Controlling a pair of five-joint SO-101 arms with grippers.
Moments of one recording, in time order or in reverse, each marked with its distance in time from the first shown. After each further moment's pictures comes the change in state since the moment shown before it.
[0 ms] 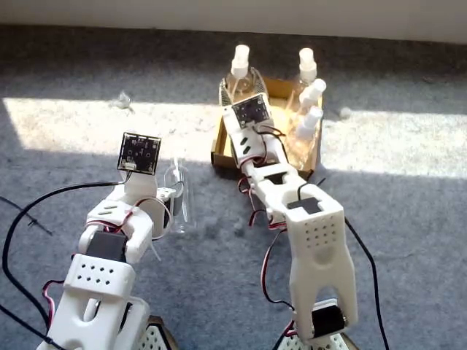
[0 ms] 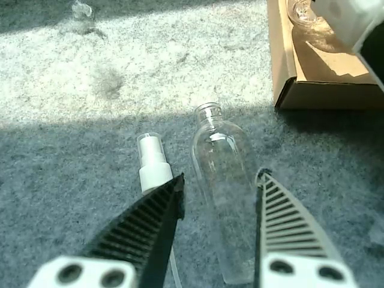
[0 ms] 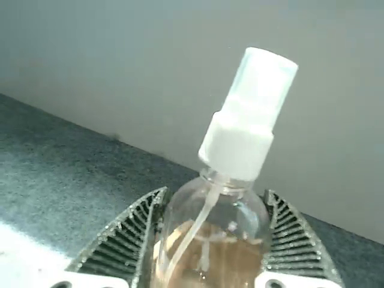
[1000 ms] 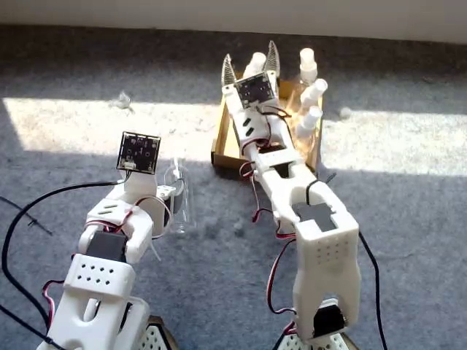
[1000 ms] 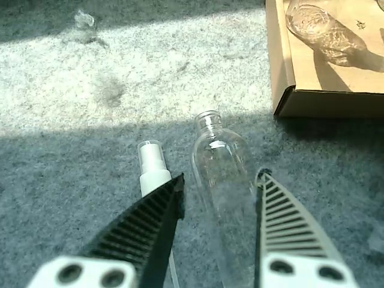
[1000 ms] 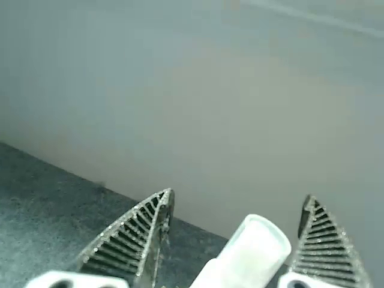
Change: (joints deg) left arm 0.0 0.0 0.0 -1.4 0.0; right arm 0.1 -14.2 0.3 8.2 0.0
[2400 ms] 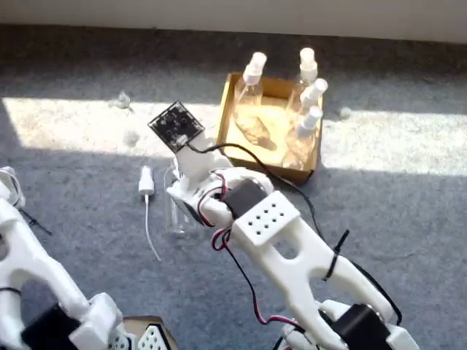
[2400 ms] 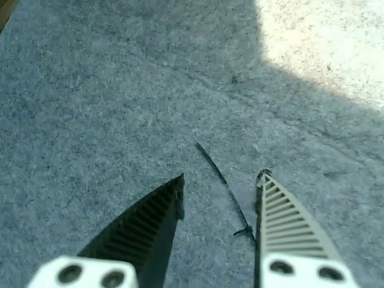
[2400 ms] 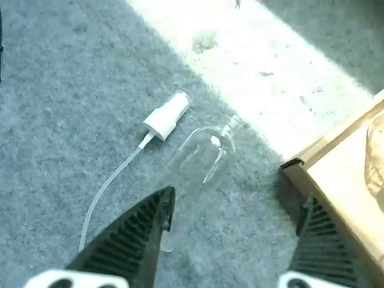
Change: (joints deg) left arm -53.6 39.4 -36.6 5.2 -19.3; right arm -25.5 -46.9 14.8 91.0 -10.9
